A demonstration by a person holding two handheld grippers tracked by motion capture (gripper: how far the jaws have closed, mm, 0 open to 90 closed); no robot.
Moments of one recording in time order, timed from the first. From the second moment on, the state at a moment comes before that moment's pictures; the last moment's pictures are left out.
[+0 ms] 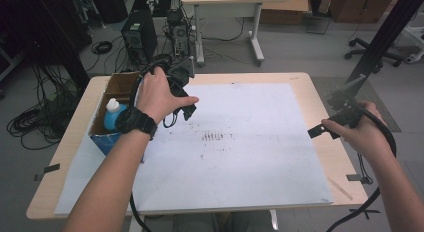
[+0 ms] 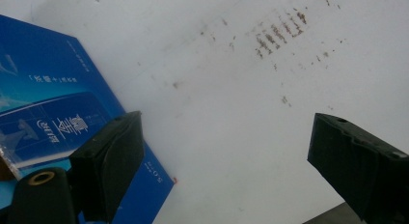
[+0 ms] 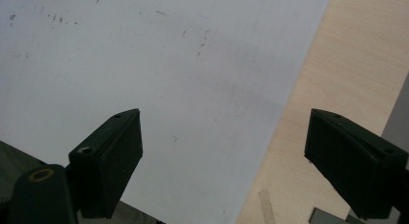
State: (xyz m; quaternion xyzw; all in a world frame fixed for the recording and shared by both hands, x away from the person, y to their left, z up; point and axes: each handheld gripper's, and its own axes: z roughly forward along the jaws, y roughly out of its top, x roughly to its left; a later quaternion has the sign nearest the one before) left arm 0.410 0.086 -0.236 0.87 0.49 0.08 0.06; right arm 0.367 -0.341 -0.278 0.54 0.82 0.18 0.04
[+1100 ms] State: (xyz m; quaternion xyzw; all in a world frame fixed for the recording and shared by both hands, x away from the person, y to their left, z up) left arm 0.408 0.059 -0.261 0.88 0.47 0.07 0.05; right arm 0.365 -0.342 -0.275 0.54 0.82 0.18 0.04
